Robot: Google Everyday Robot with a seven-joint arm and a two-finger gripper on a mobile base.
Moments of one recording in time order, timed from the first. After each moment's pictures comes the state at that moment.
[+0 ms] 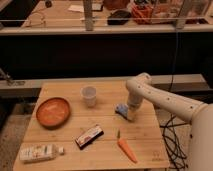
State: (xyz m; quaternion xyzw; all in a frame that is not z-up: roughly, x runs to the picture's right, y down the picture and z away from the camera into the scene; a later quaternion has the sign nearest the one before) arm 0.177 0.149 0.877 -0.34 0.08 0.22 0.91
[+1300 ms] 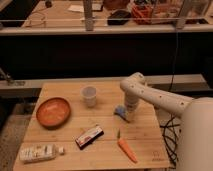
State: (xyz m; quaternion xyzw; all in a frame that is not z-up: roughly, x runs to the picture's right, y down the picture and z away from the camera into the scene) arm 0.175 0.161 0.880 -0.36 0.12 0.20 0.90
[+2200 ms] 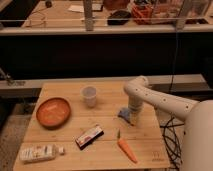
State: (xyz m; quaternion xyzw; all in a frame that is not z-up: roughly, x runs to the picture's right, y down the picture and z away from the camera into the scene) arm 0.200 0.182 0.876 -0.37 0.13 0.19 0.90
